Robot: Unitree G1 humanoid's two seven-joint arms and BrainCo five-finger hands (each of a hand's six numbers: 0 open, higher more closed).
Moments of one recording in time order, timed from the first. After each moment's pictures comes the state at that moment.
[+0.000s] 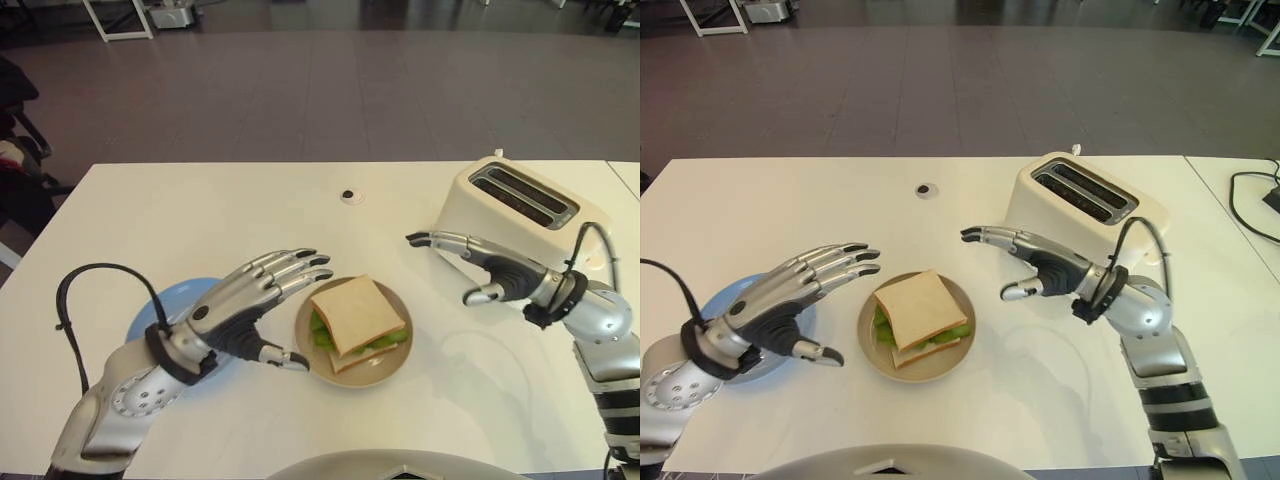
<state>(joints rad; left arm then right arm) 0.41 0.72 0.11 -0.53 0.35 -0.56 -0.28 -0.04 -0.73 0.04 -0.14 0.00 -0.58 0.70</state>
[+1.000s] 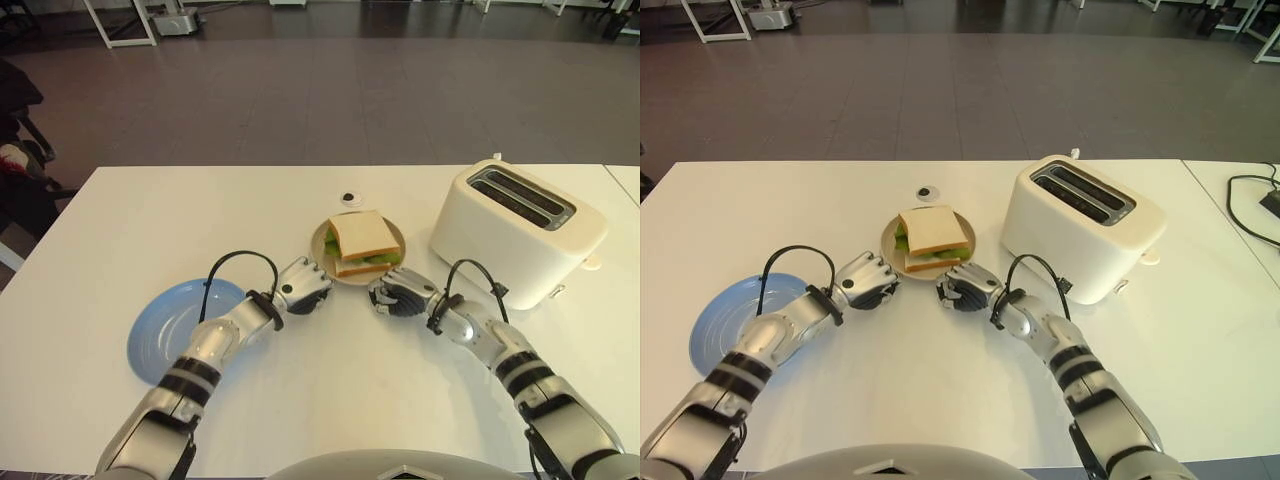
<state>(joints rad) -0.37 0.49 -0.43 0.45 1.30 -0.43 0.26 -0.46 -0.35 0.45 0.70 -0.78 -0.56 0.00</state>
